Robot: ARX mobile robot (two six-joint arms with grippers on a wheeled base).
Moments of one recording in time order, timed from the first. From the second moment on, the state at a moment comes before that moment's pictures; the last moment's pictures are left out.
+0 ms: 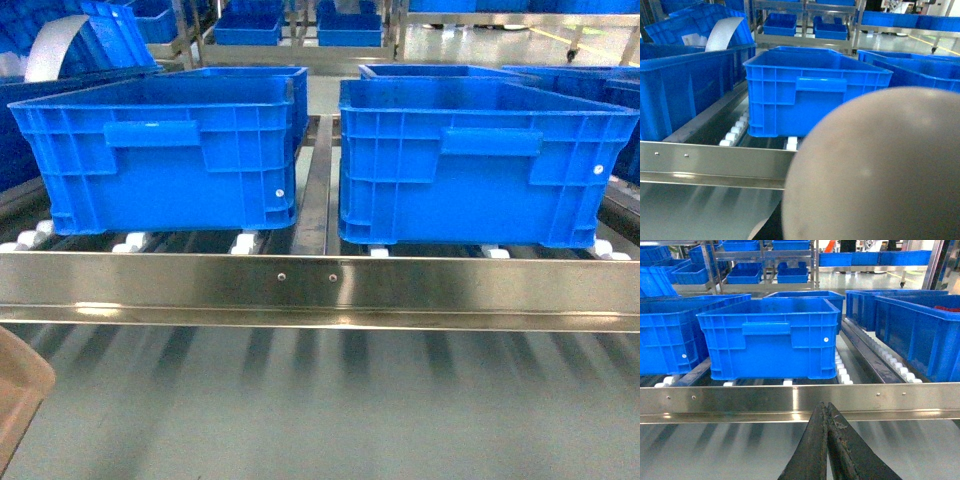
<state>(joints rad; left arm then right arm) 0.00 0.57 0.02 0.55 0.00 -0.02 0.00 0.00 0.01 0.00 0.00 0.00</state>
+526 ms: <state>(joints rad) 0.00 0.33 0.02 0.33 0.00 -0.02 0.00 0.00 0.01 0.00 0.00 0.00</state>
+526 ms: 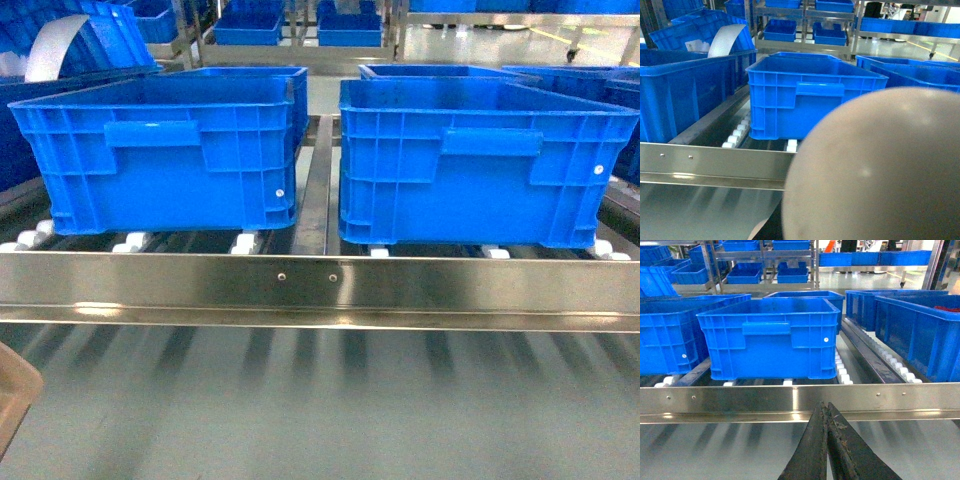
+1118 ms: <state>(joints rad) 0.00 0.07 0.02 0.01 0.00 -0.02 0.00 0.00 0.01 -0.01 0.00 0.00</state>
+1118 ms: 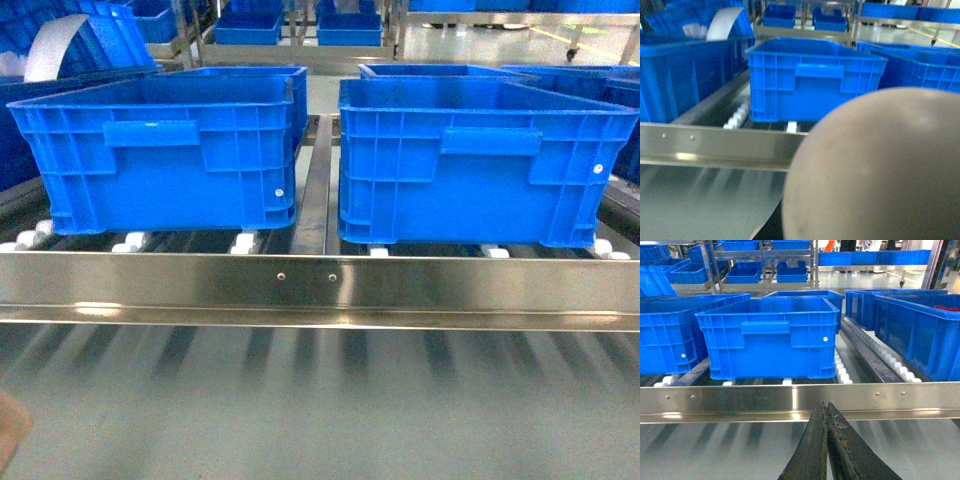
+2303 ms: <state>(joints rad) 0.00 0.01 0.02 -0.01 0.00 -0.02 0.00 0.00 0.01 0.00 0.00 0.00</state>
